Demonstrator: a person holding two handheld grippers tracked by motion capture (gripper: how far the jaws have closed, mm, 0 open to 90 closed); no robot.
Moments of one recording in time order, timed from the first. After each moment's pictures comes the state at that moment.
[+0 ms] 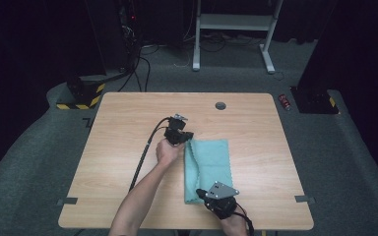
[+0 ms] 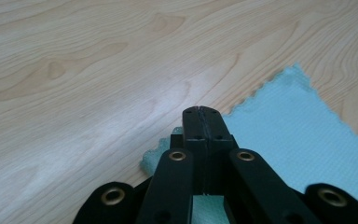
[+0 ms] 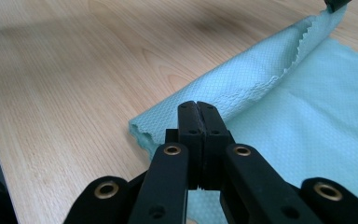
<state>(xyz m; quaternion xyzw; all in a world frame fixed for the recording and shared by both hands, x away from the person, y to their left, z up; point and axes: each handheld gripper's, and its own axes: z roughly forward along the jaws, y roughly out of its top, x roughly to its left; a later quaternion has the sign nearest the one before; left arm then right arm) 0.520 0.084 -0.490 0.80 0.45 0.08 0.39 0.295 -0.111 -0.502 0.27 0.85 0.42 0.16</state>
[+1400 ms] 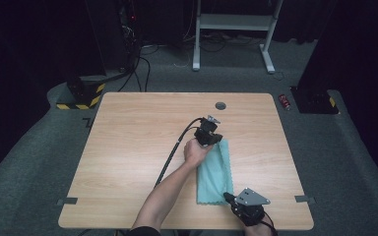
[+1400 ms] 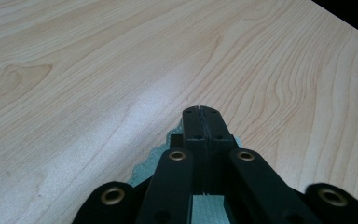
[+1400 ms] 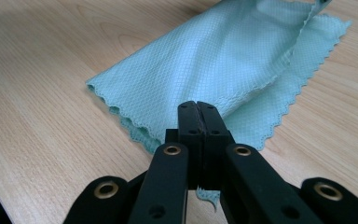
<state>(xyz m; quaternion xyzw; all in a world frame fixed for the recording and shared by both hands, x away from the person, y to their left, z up) 0.527 -0.014 -0.493 0.83 0.37 0.07 0.40 0.280 -0.183 -0.510 0.33 0.83 0.40 0.20</state>
